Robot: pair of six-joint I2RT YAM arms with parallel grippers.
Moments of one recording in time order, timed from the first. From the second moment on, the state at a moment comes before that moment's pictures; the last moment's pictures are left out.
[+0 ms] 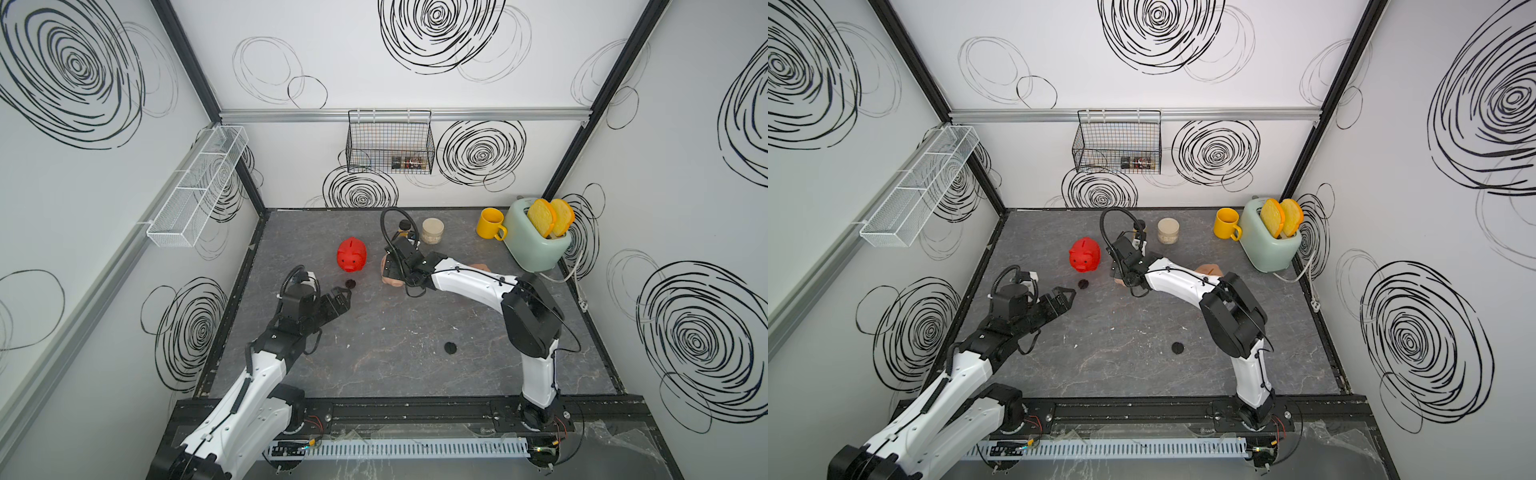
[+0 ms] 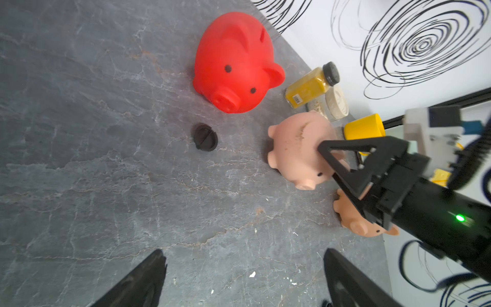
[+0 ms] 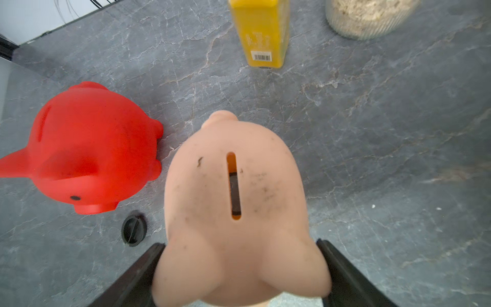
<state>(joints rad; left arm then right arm) -0.20 0.81 0.47 -0.26 0.20 -0.76 0.82 2.02 1.57 -0.49 0.36 0.85</state>
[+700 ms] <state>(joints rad) -0.11 0.78 0.48 -0.32 0.31 -0.70 0.81 2.32 2.05 -0.74 0.46 0.76</state>
